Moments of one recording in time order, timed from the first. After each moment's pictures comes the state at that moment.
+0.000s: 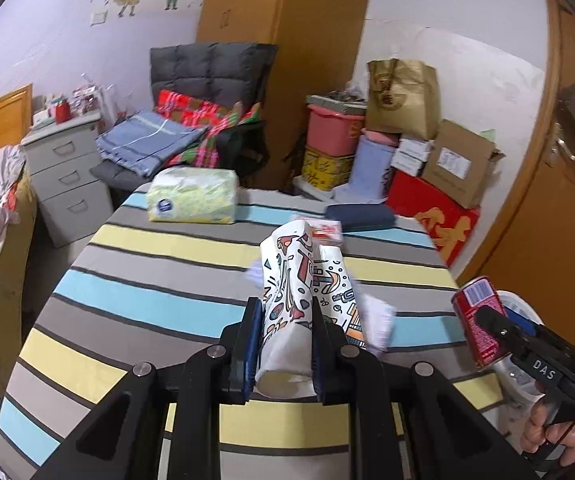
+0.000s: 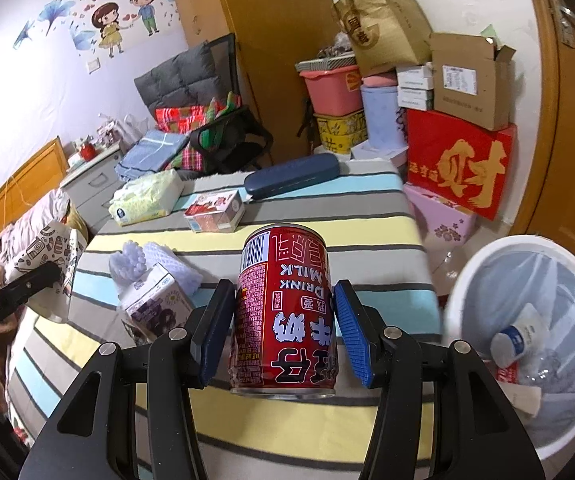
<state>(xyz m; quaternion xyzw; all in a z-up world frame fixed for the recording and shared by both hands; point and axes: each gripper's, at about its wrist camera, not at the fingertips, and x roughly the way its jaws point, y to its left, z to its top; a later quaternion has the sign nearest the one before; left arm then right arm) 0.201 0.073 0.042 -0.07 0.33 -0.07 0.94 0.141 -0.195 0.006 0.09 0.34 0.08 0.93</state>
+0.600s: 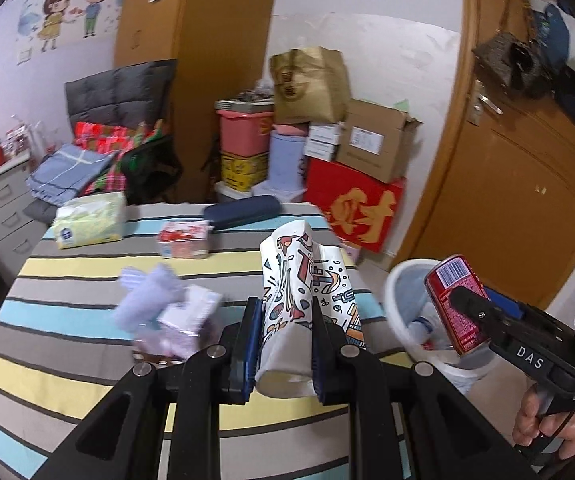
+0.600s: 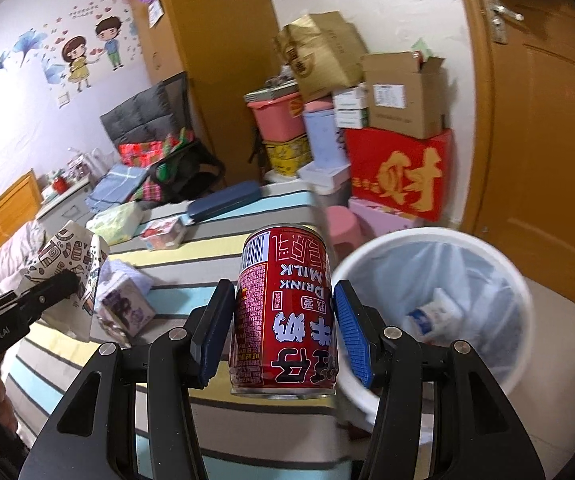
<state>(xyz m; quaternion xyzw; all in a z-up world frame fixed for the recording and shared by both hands) 0.164 -0.051 0.060 -0.02 0.32 -0.18 0.93 0.092 -0.262 0.021 0.11 0.31 0.00 0.94</state>
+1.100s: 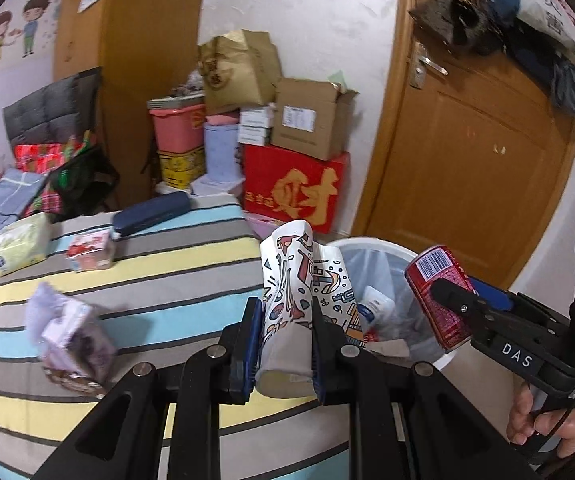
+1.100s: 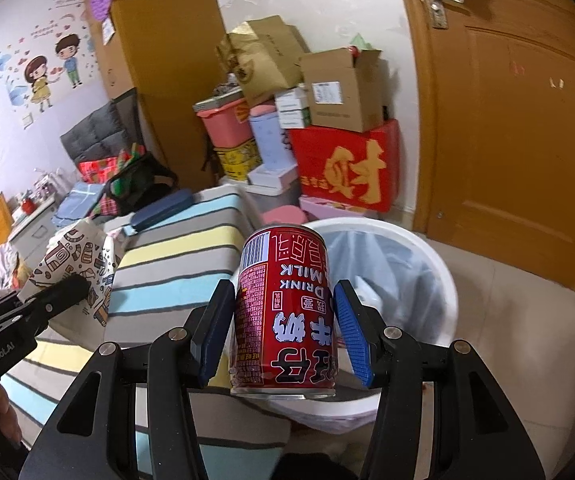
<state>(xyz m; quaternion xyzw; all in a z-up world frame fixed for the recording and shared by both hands) 0.157 -0.157 0.050 0.03 0.33 -0.26 0.91 0.069 -0.321 0.012 0.13 0.31 -0.06 0.94</state>
